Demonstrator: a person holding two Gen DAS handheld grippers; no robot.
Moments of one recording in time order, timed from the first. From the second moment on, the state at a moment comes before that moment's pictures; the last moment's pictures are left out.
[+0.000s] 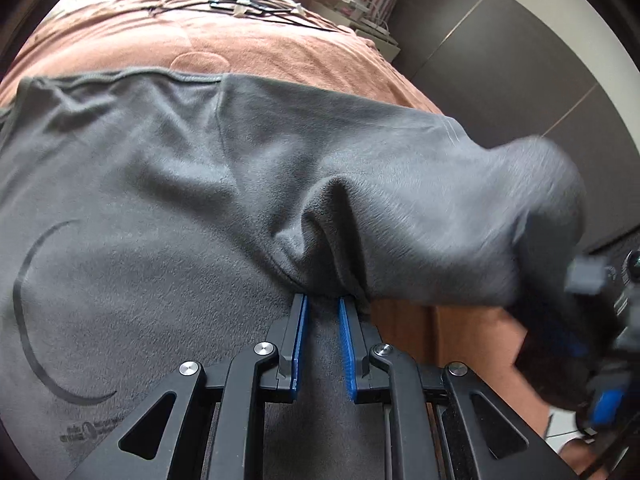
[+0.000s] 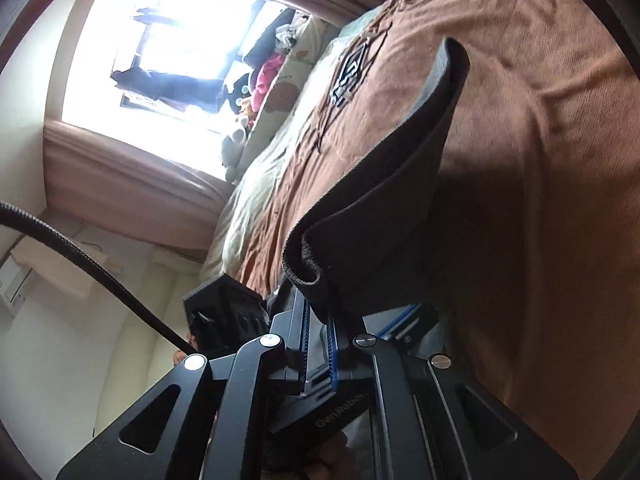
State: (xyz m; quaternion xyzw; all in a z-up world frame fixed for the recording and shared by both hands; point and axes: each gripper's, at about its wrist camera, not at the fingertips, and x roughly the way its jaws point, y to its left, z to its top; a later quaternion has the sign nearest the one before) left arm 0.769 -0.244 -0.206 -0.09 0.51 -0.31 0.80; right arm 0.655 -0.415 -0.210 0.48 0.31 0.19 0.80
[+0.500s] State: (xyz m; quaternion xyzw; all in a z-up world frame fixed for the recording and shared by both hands) left arm 0.759 -0.170 -0.138 -0.09 0.50 -0.23 0.83; right arm 0.678 -0.428 -0.196 0.47 0.34 0.16 0.80
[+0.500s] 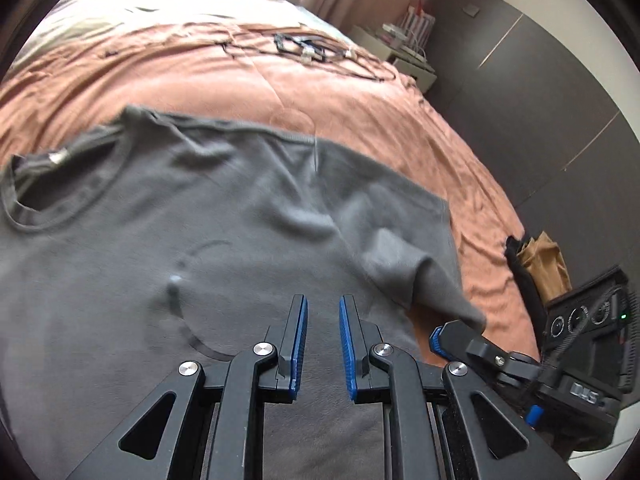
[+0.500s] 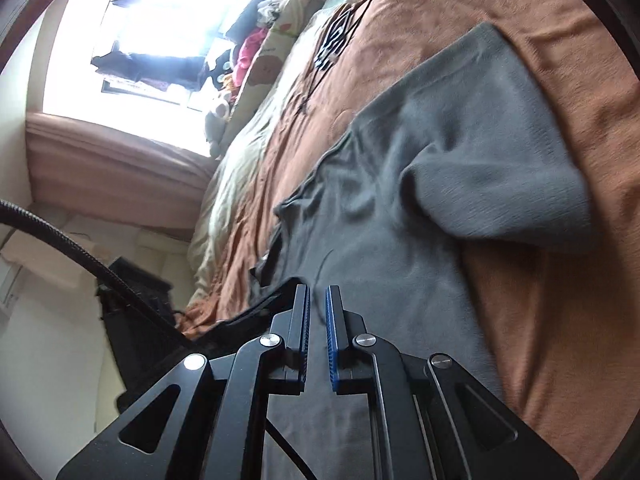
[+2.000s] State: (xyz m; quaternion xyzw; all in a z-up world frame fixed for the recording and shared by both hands) left arm 0.816 -0.393 -0.196 0.05 0.55 -0.25 0.80; right arm 0.633 -0.558 -0.230 0.58 0.28 0.02 0.76
